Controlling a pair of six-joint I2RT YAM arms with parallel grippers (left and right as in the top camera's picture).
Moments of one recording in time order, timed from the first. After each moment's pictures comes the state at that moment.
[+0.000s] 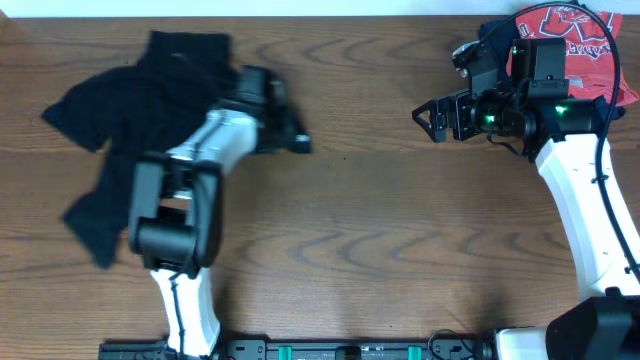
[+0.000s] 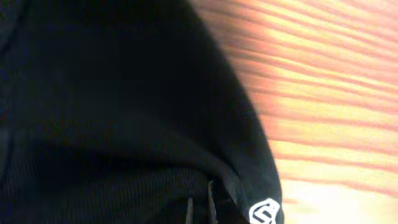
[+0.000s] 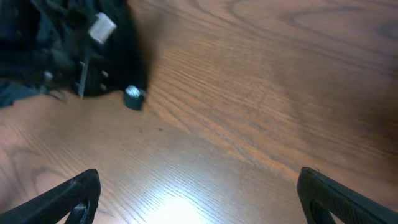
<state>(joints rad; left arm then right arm) -0.28 2.10 1.36 -0.39 0.26 -0.44 0.06 1.56 1.39 -0.76 -0.47 -0.12</state>
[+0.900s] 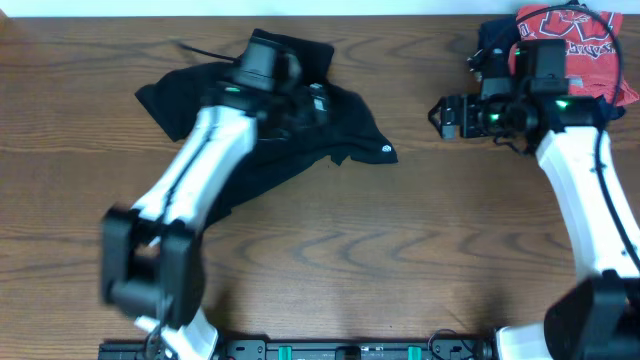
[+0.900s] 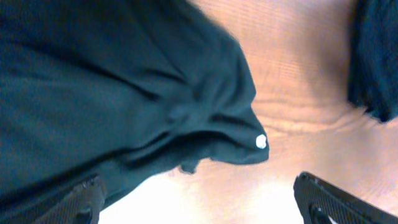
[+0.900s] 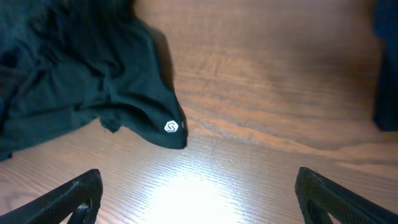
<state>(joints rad) -0.27 1.80 1.46 -0.68 0.34 -0.51 0.03 1.63 1.39 -0.80 -0.35 -0.01</state>
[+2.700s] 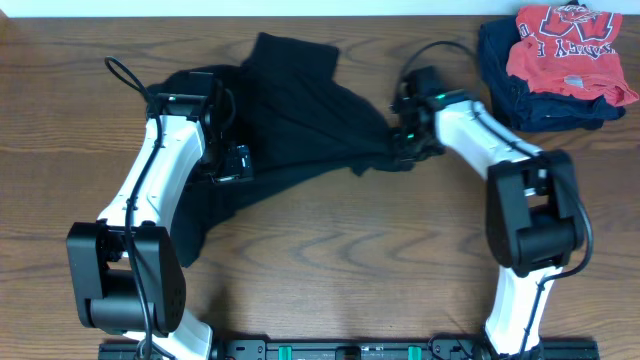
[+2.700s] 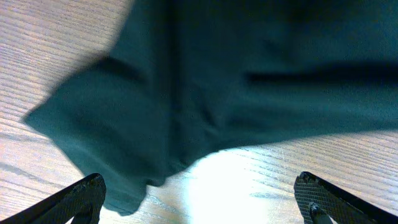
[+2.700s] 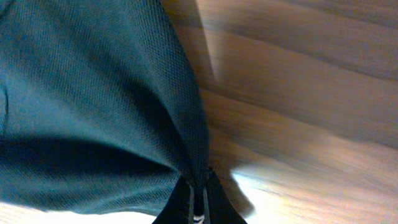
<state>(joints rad) -0.08 1.76 1.34 -1.15 -0.07 -0.29 0.23 2.10 1.46 -0.78 -0.15 0.11</state>
